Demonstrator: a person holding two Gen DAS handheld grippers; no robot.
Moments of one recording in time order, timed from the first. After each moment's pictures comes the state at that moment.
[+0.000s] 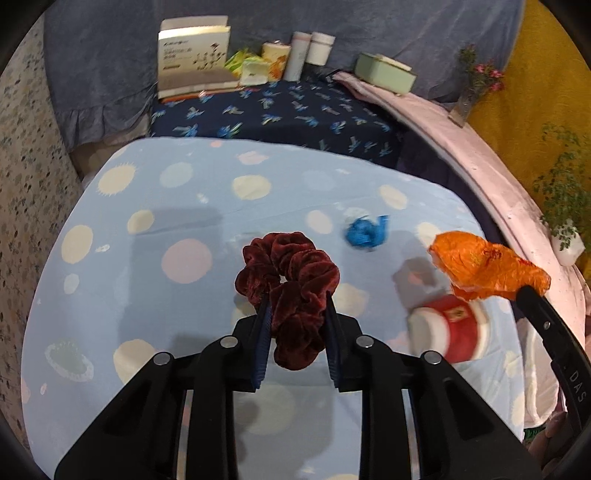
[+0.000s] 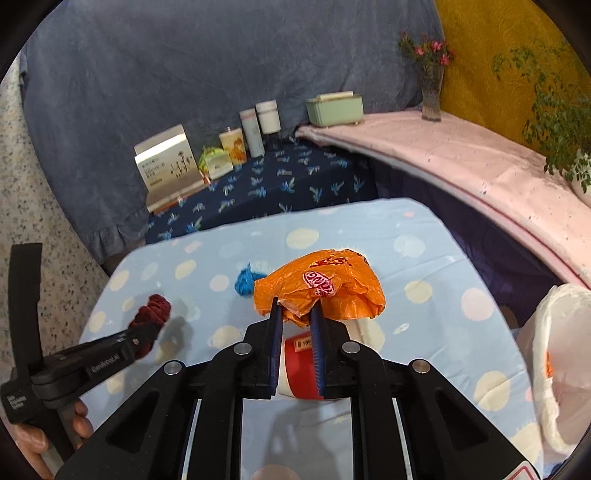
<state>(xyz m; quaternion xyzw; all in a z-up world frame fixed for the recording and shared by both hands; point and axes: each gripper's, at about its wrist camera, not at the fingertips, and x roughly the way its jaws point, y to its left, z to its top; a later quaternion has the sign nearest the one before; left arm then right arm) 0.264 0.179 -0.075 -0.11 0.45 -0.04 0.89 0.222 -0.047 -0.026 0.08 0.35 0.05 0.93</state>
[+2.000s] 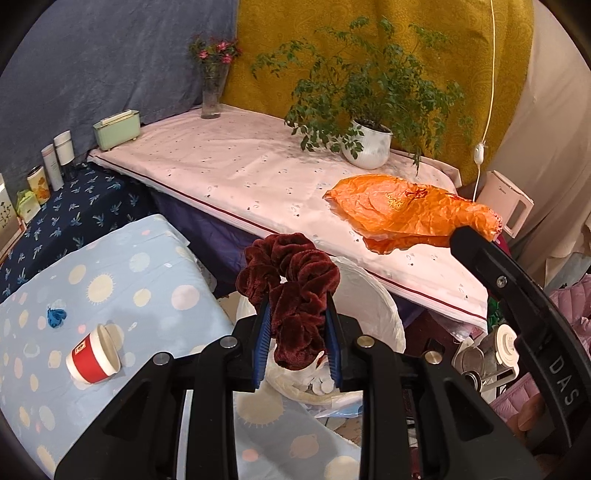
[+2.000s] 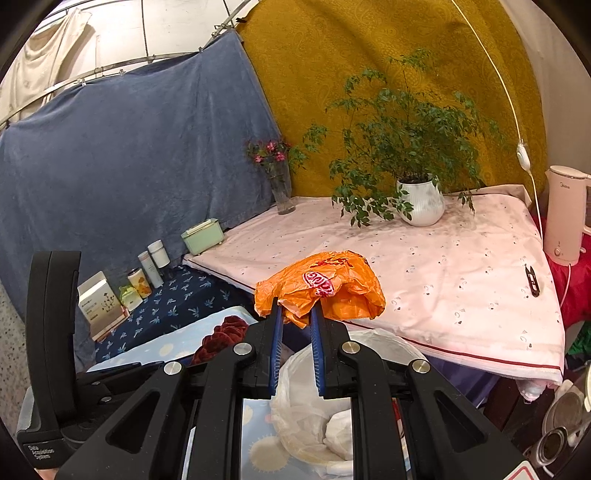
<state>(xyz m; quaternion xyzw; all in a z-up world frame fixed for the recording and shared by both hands) 0.133 -0.195 0.047 0.06 0.37 -0.34 0.86 0.029 -0.334 0.084 0.18 0.19 -0.13 0.96</state>
